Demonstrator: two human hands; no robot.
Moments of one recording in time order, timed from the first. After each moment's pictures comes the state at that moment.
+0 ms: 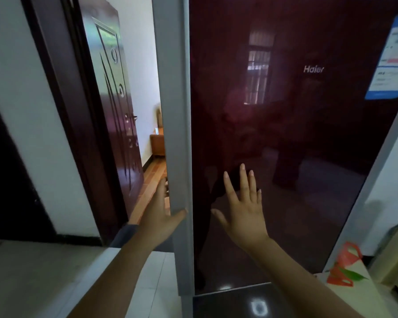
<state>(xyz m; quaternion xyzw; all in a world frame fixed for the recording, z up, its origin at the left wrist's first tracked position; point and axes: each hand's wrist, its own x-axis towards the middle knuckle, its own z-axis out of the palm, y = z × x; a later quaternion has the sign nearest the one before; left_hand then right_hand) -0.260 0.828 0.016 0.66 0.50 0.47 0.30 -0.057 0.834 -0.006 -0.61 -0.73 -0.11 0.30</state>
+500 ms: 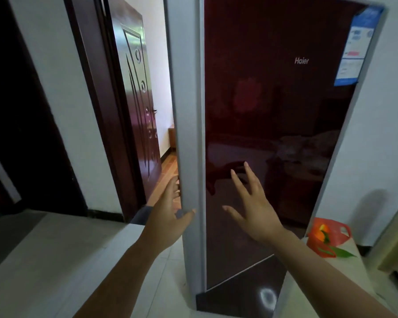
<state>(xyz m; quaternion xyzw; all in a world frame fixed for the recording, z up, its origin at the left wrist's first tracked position) -0.200 0.634 0.015 0.67 0.50 0.49 0.26 0.017 0.671 0.001 -0.51 -0.80 -0.02 0.31</state>
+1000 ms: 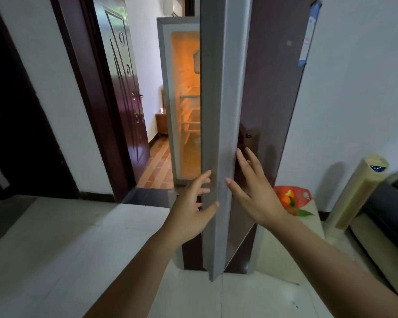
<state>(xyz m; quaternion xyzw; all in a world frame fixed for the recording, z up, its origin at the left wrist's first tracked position) -0.106 0.488 0.007 0.71 0.46 0.43 0.32 0.071 0.503 0.023 -0.52 -0.76 0.08 0.38</state>
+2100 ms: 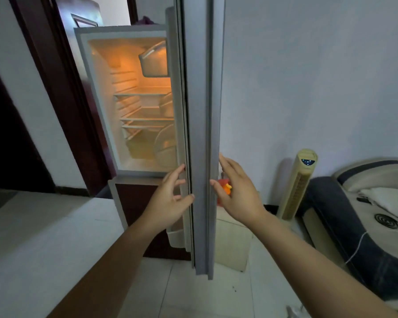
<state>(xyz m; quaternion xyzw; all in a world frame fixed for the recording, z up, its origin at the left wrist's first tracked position) 0.251 0.393 0.016 0.67 0.49 0.46 0.32 0.434 0.406 0.020 -0.49 -0.77 0.06 0.41</state>
